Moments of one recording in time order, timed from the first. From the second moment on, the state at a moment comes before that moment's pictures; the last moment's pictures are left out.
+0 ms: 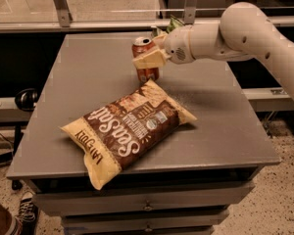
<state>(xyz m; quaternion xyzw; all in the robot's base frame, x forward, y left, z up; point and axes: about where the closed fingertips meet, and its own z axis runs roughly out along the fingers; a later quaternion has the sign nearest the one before) 0.666 0.003 0.909 -0.49 0.67 0.28 0.48</state>
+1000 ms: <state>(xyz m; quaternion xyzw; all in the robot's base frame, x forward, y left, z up) 0.650 -0.002 0.896 -0.50 0.67 0.30 0.46</state>
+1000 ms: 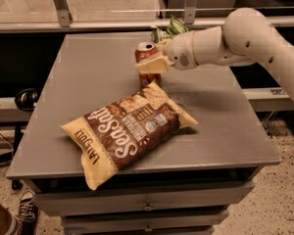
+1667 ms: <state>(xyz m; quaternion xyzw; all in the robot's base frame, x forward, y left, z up) 0.644 -0.012 0.895 -0.51 0.67 0.30 0.46</state>
